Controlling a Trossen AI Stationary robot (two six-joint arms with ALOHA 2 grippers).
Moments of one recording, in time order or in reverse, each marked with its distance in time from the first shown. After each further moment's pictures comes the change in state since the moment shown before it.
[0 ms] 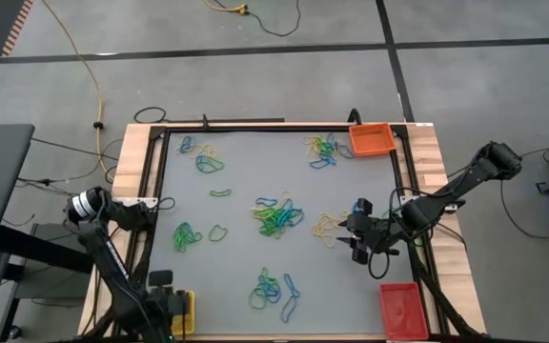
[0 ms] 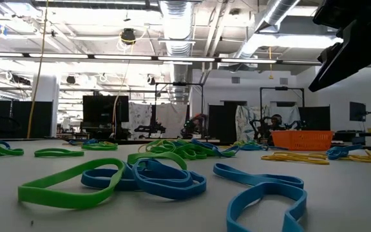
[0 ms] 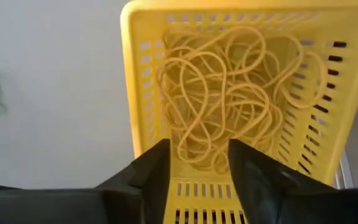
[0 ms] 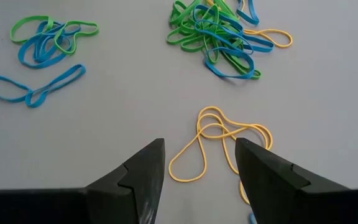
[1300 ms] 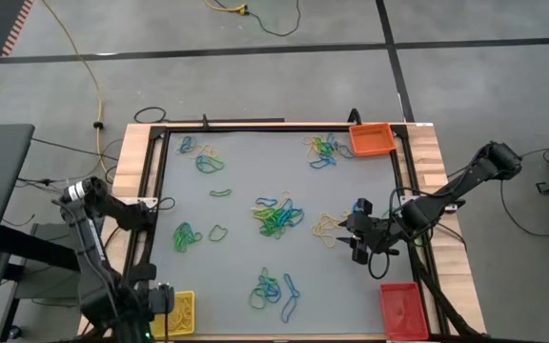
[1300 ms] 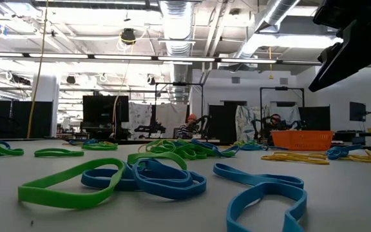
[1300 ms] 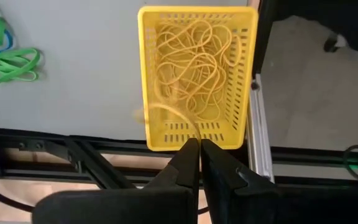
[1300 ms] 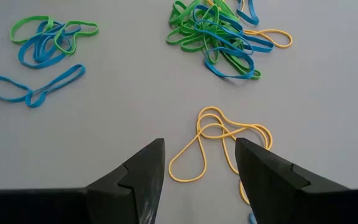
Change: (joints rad) left arm -0.008 -0.090 0.330 -0.332 0.046 -0.019; right arm 0.000 0.000 0.000 0.000 0.000 0.000
